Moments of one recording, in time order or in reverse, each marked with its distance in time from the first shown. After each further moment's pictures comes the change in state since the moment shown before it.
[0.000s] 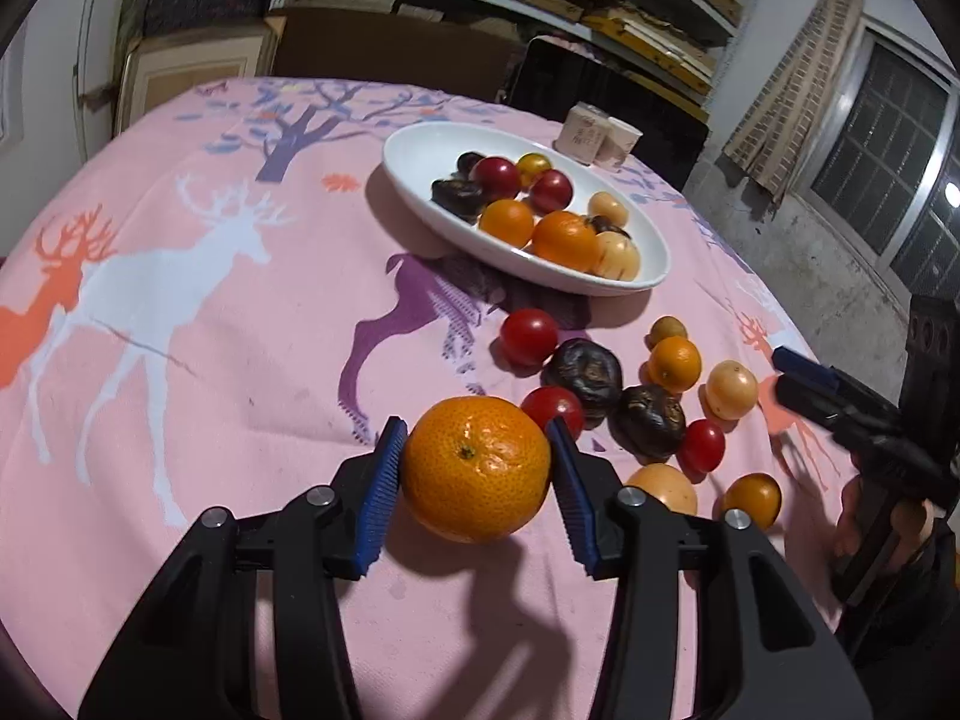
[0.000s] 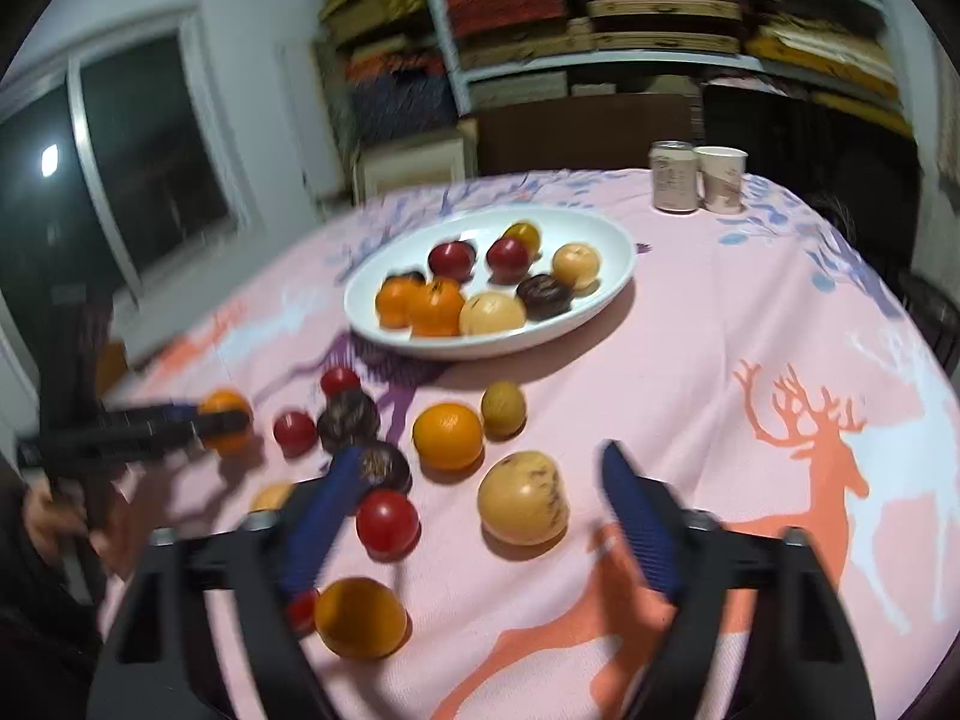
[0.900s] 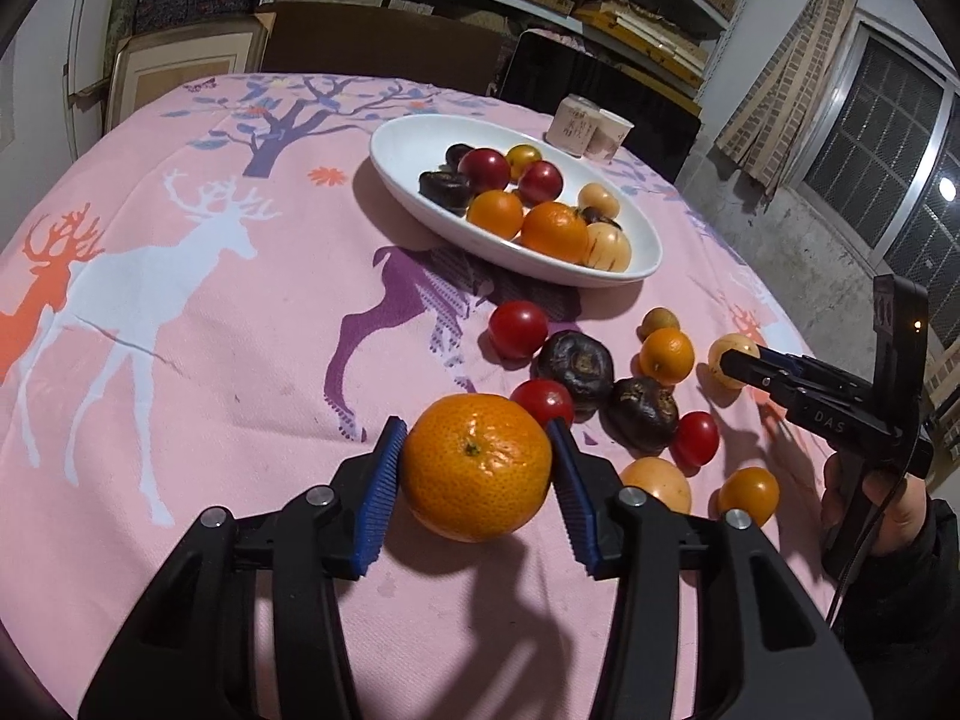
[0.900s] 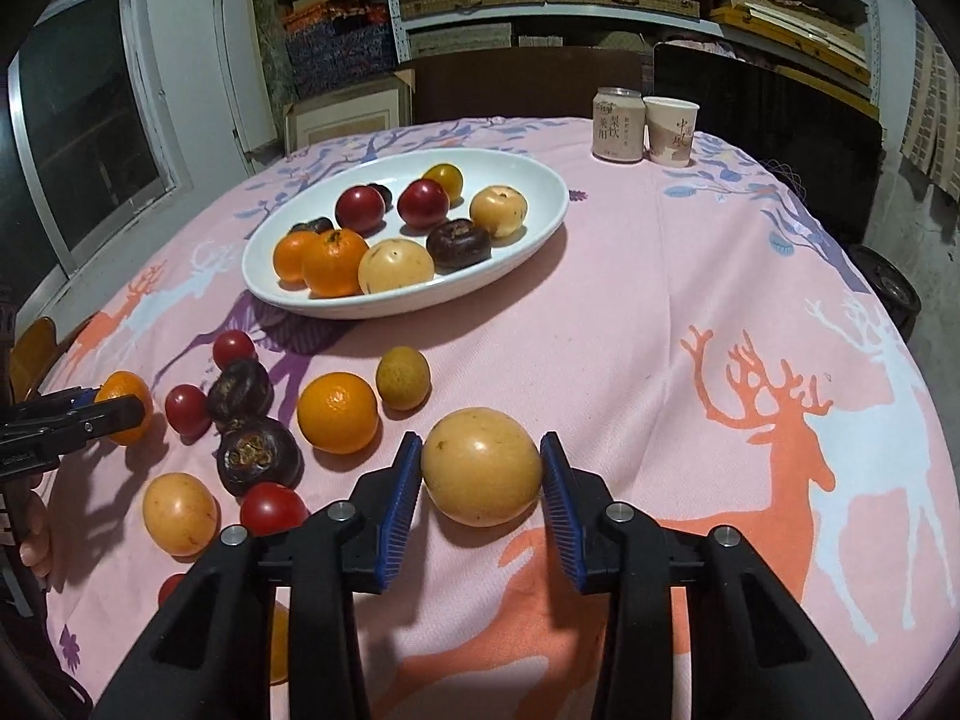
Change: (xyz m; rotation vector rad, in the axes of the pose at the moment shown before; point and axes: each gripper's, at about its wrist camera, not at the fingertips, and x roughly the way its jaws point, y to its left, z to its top) left arm 0.002 -0.003 -0.001 0.024 0.005 -0.021; right arm 0.027 -0.026 0.003 0.055 0.091 -0.138
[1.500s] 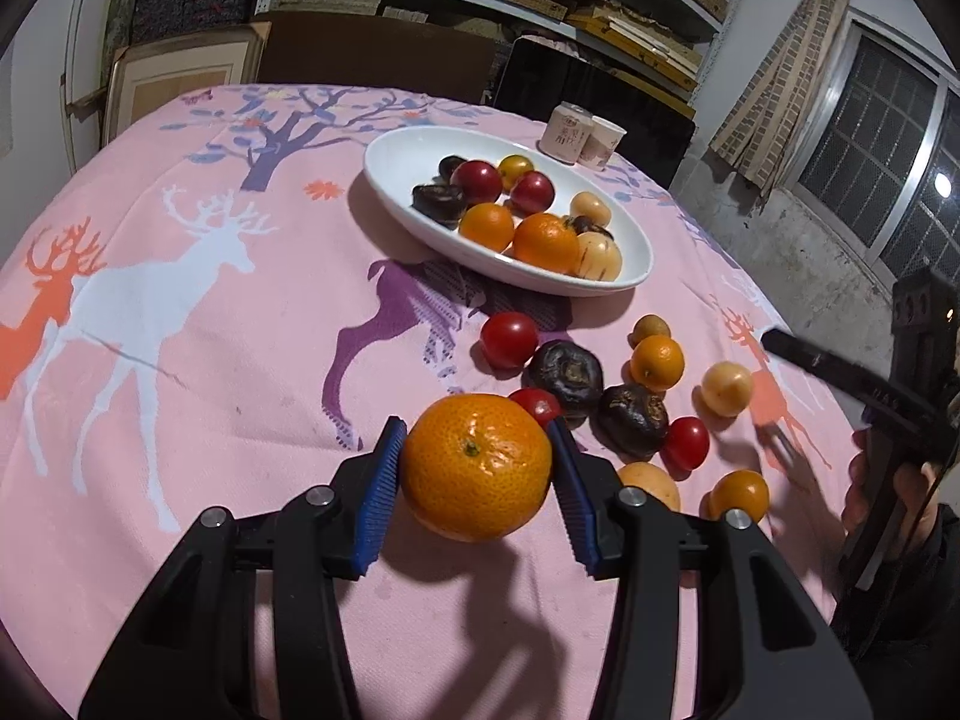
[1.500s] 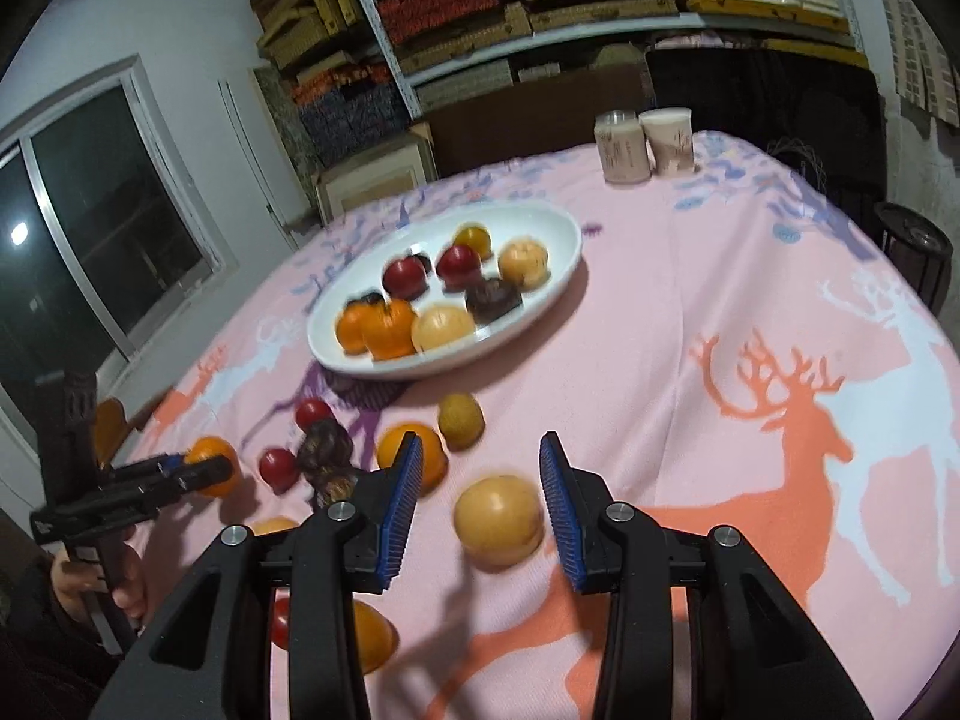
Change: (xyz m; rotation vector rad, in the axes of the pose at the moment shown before) left arm -0.006 -0.004 0.006 0.018 -0.016 0.004; right arm -0.041 -0.015 0.002 0.151 -0.121 0.165
